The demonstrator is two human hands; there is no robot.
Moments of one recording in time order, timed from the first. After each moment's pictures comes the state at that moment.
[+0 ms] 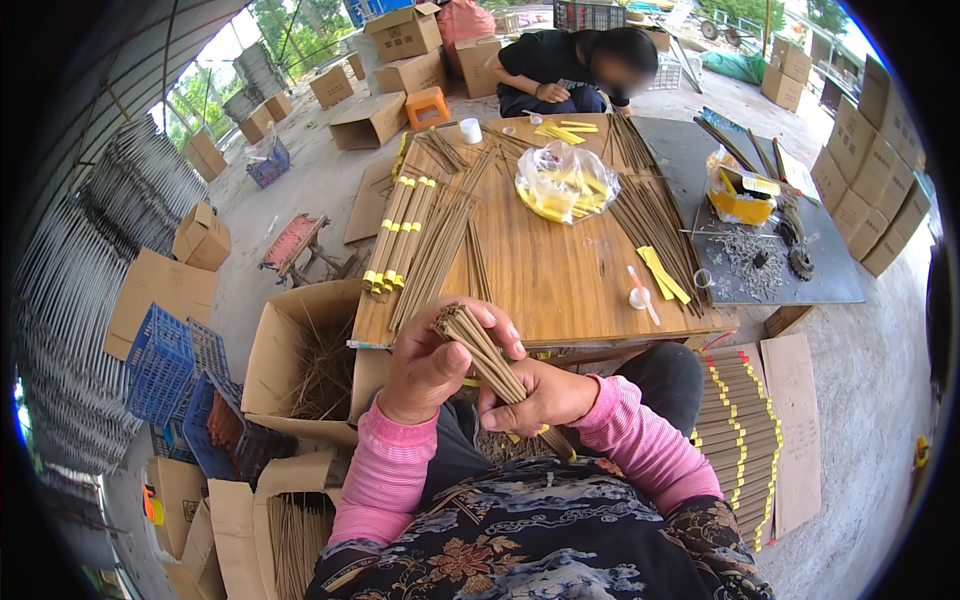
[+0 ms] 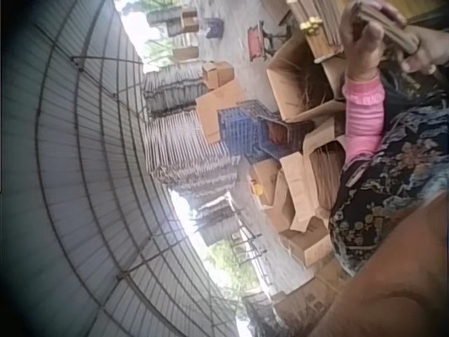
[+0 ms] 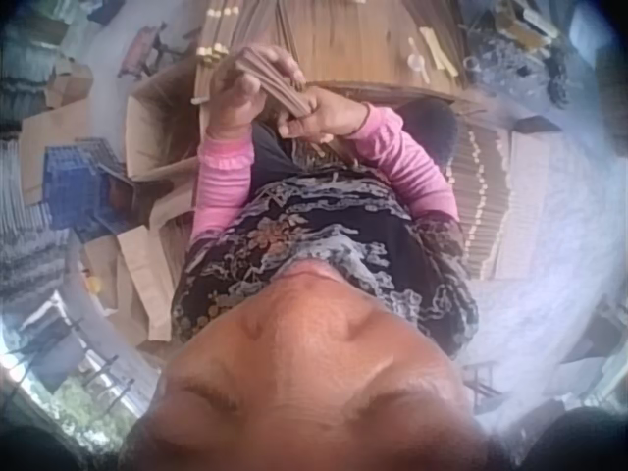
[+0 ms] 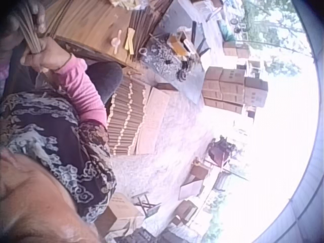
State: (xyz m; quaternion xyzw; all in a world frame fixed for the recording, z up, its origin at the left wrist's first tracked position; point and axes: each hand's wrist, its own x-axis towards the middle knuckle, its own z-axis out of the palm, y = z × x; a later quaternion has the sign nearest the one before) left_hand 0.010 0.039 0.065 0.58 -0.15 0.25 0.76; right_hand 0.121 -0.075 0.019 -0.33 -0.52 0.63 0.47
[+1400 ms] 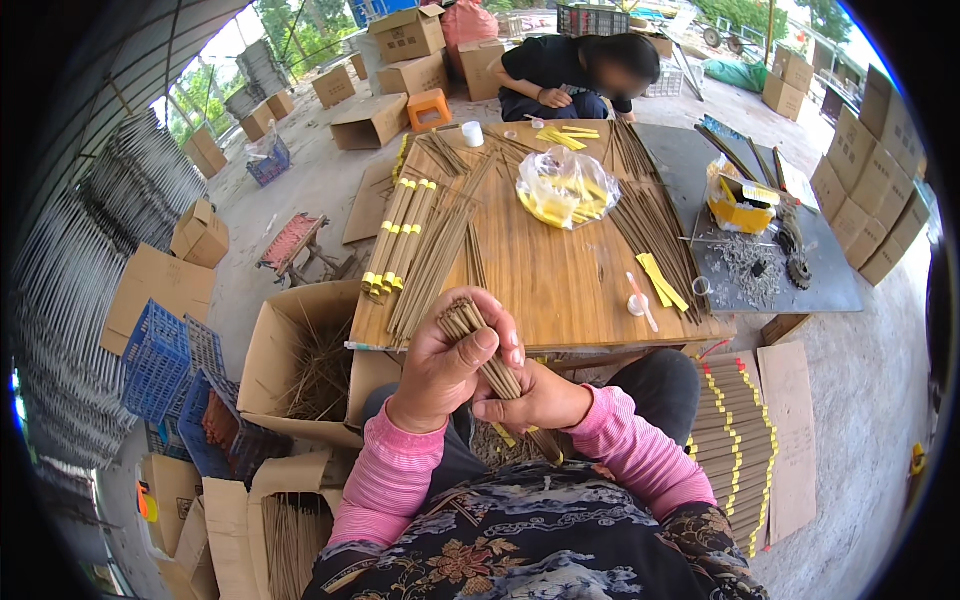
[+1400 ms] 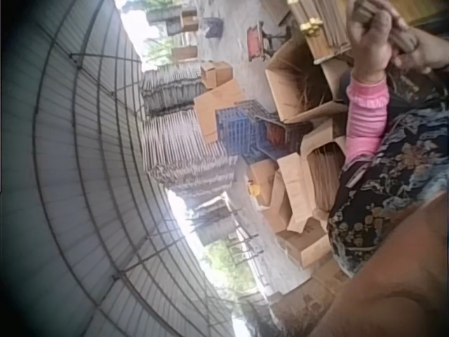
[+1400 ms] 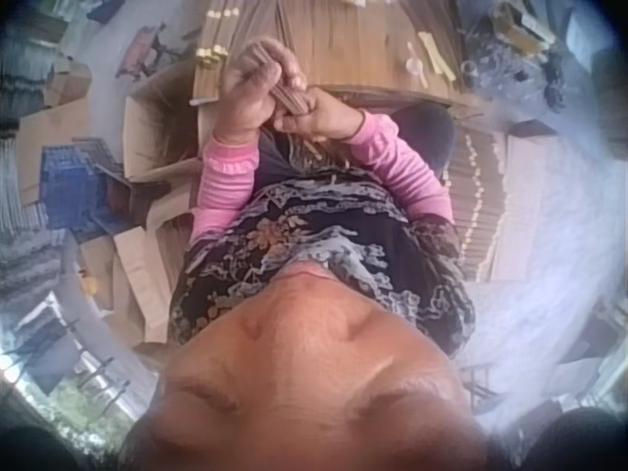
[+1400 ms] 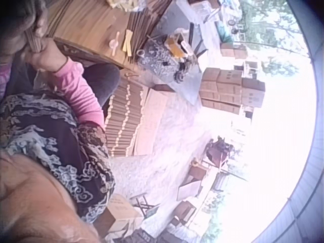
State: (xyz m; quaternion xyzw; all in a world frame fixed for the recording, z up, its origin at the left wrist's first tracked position) left_hand 0.018 0.024 0.070 0.52 -0.08 0.26 0.81; right_hand 0.114 -0.072 0.010 -0.42 -0.50 0.56 0.51
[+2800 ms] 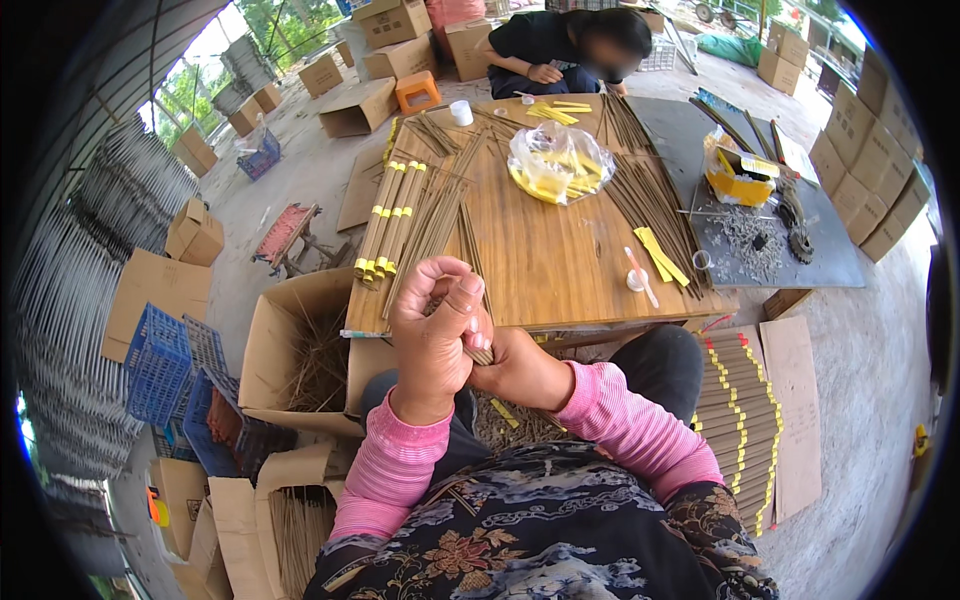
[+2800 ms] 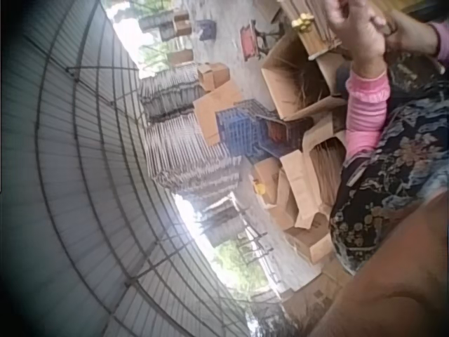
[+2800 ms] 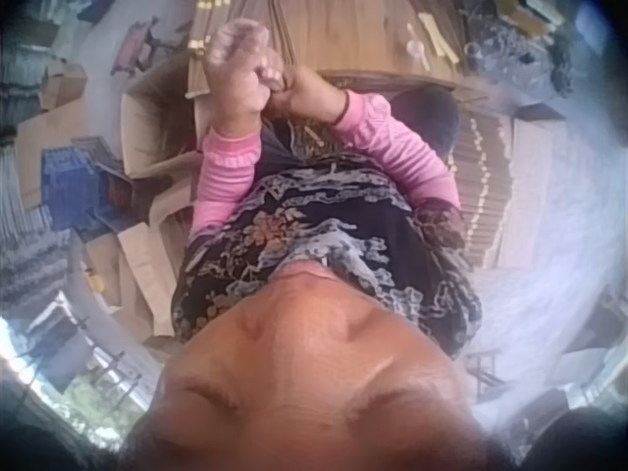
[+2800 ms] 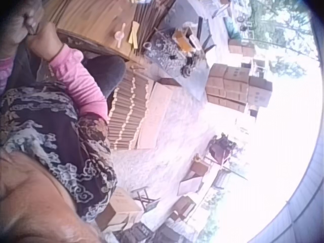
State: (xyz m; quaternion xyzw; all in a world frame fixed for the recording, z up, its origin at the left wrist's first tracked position) left_hand 0.027 0.020 0.069 0.48 0.07 0.39 0.78; right_hand 0.101 -0.047 -0.002 -0.48 -0.54 0.32 0.61
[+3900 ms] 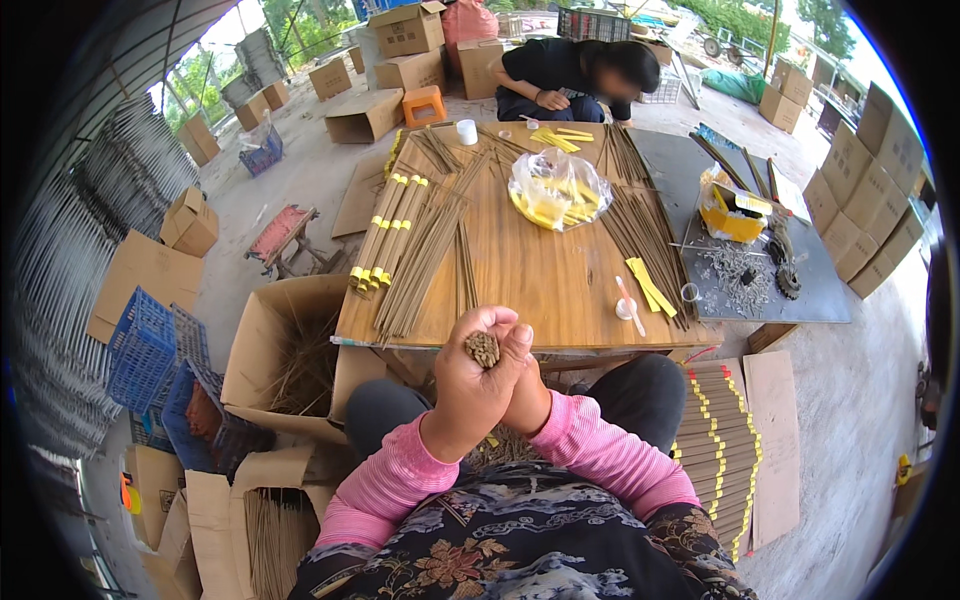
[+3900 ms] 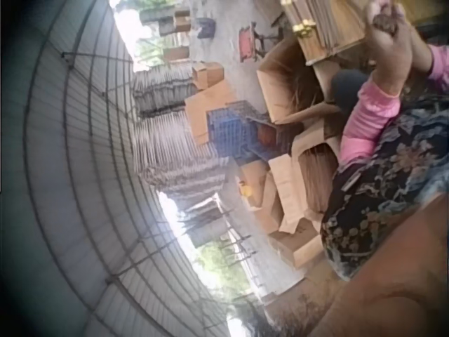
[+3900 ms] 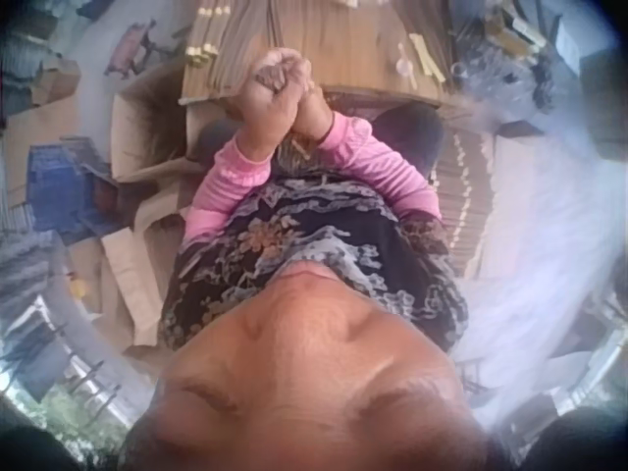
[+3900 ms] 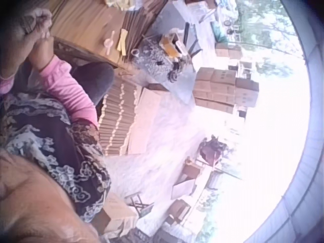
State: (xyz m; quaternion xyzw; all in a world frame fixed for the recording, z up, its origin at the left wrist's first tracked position) left_hand 0.032 -0.012 0.048 0.73 0.15 0.44 0.51; right_hand 0.099 -0.052 -0.006 -0.50 -0.56 0.13 0.65
